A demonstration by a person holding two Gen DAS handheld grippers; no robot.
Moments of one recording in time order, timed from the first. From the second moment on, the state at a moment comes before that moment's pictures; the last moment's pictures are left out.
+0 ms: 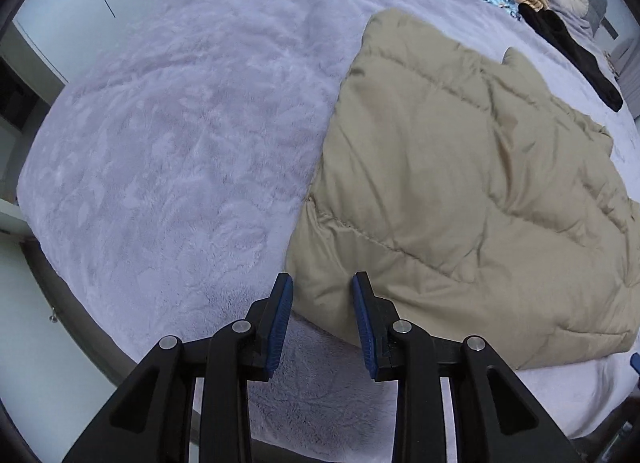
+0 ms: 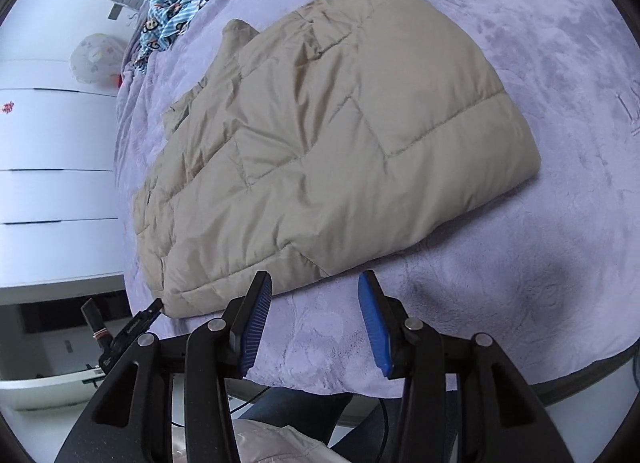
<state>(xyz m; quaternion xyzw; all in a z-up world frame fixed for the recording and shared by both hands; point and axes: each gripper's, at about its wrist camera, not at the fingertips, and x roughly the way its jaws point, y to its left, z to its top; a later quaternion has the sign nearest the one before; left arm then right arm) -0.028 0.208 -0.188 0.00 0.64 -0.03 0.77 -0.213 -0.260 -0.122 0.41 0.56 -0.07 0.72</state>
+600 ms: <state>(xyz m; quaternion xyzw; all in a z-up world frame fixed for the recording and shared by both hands) -0.048 0.184 -0.150 0.02 0.65 -0.07 0.76 -0.205 -0.284 -0.136 0.43 0.57 -0.12 0.69</state>
